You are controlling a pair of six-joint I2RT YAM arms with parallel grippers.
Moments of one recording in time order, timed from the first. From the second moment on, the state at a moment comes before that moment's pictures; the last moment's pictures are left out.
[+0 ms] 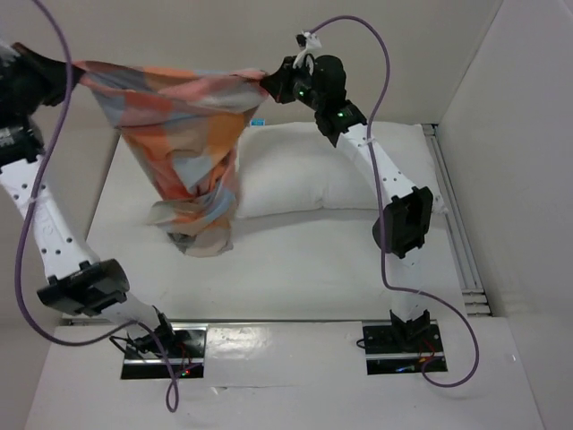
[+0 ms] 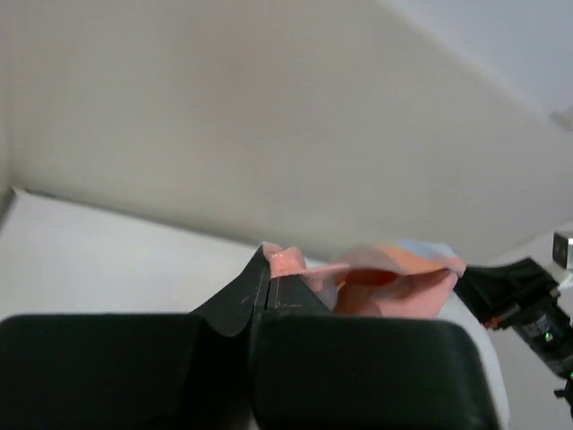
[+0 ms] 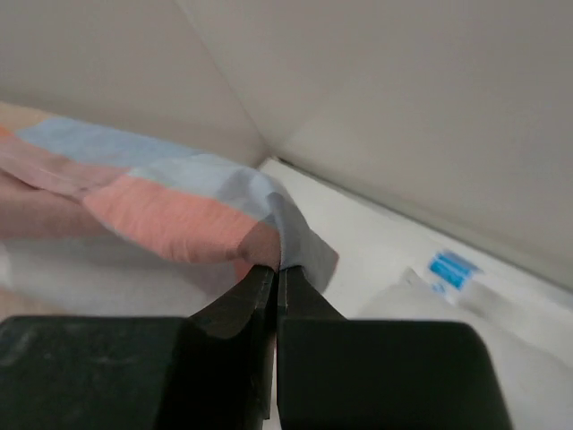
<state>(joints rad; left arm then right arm) 0.50 1.61 2.13 -0.57 0.64 -0.52 0.46 2.12 2.22 -0.11 -0.29 0.37</state>
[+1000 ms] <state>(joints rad) 0.21 1.06 1.21 -0.69 0.65 -0.44 0.30 2.23 2.01 -0.07 -0.38 0.51</state>
